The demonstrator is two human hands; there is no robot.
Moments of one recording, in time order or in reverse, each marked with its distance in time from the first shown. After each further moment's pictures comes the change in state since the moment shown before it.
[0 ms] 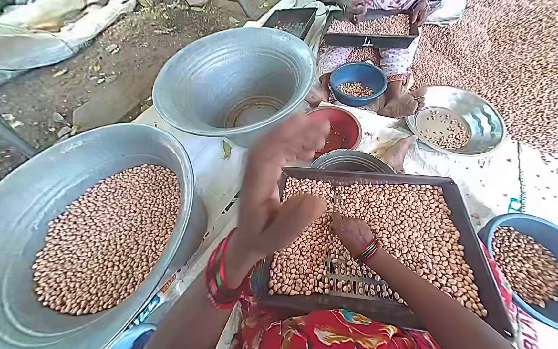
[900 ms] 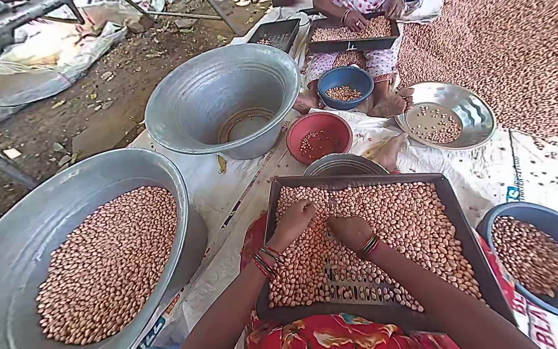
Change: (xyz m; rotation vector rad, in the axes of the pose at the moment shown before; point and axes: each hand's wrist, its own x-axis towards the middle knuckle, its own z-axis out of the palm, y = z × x) left_hand -0.077 -0.098 0.054 0.108 -0.454 -1.325; right_hand 0.008 0.016 -0.019 0.052 -0.134 -0.070
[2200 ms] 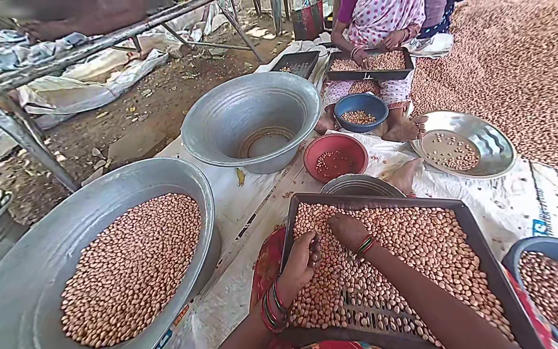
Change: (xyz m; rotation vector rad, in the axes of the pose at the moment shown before) left_hand -0.035 -0.031 0.015 -1.082 0.139 -0.190; right_hand 0.046 -0.016 -0.013 0.068 0.238 -0.146
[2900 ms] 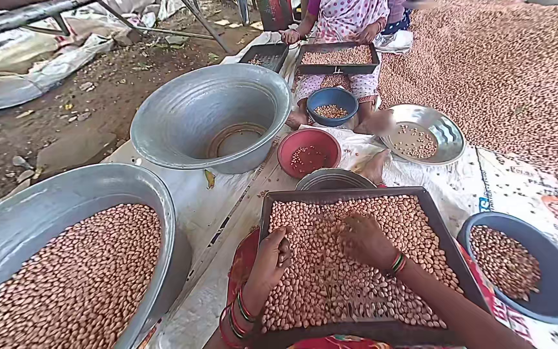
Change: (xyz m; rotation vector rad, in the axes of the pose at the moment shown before) left_hand -0.006 0.009 -0.003 0.024 0.024 0.108; right_hand -0.095 0.077 0.017 0.003 0.273 -0.193
